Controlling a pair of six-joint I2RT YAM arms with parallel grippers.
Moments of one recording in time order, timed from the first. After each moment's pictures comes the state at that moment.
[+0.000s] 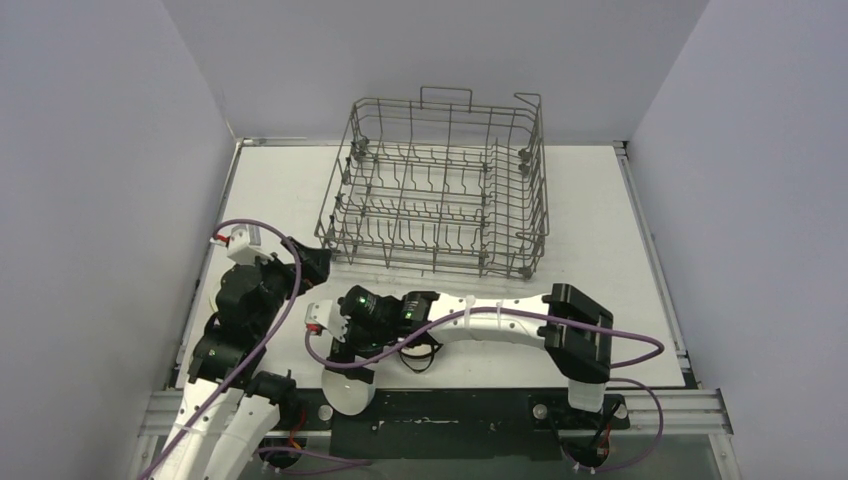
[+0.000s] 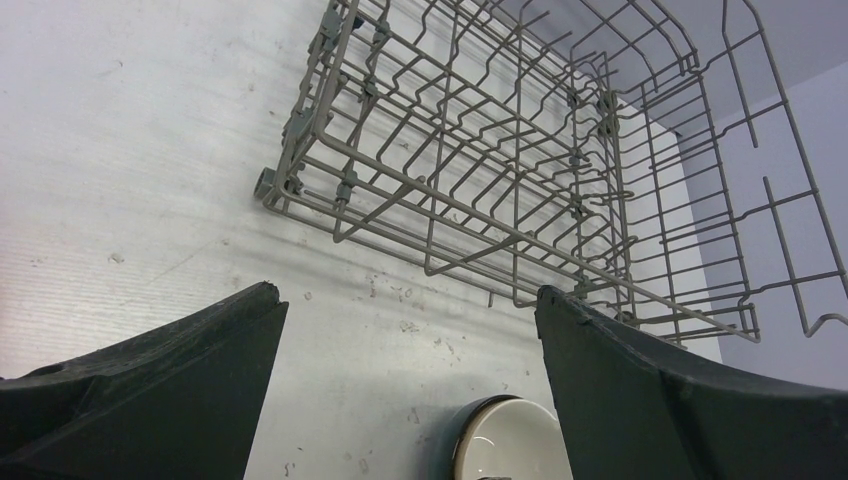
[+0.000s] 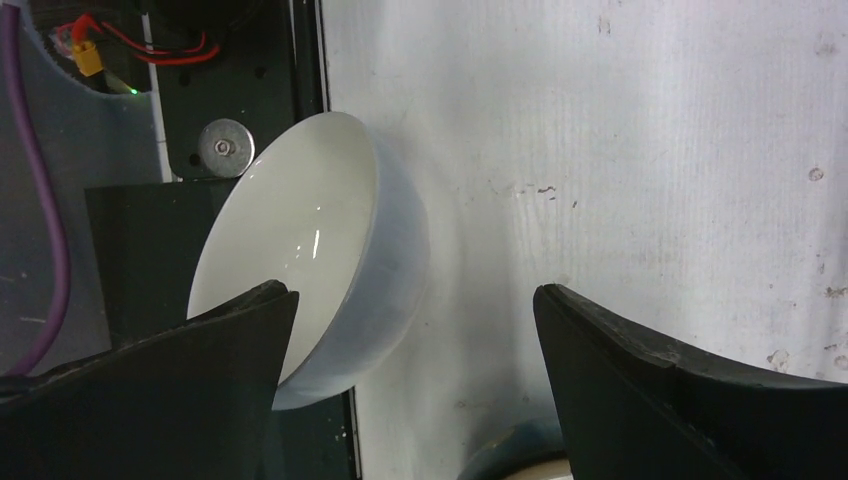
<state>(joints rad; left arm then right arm) -0.29 0.48 0.64 -0.43 -0.12 -0.68 1.31 1.82 1.35 -0.36 -0.21 -0.11</state>
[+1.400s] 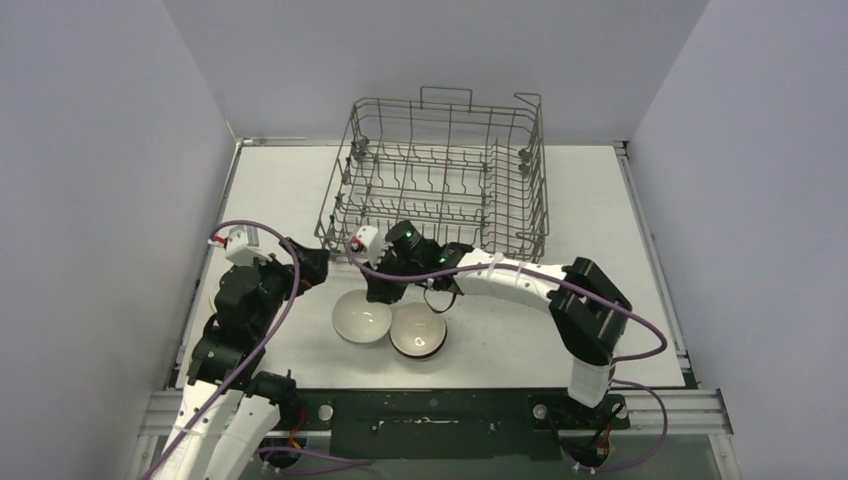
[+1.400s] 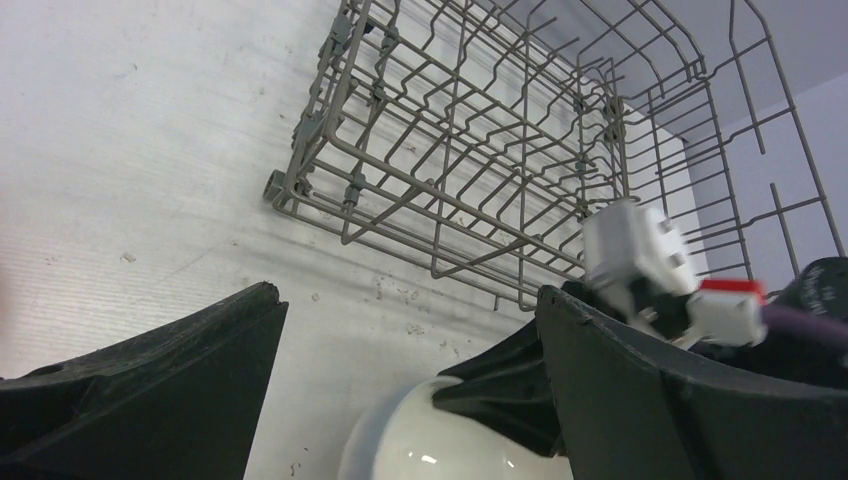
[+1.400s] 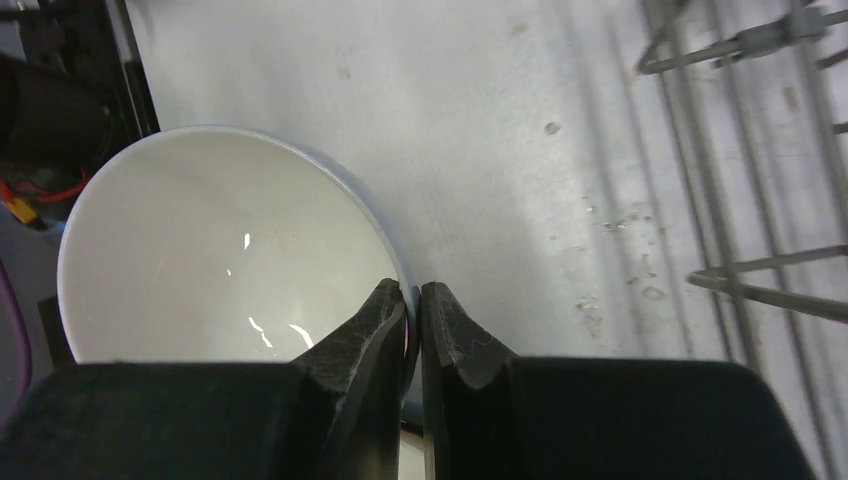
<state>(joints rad) -0.28 0.47 0.64 -0.44 -0.13 -0.68 1.00 1.84 1.30 -0.21 -0.37 -0.01</state>
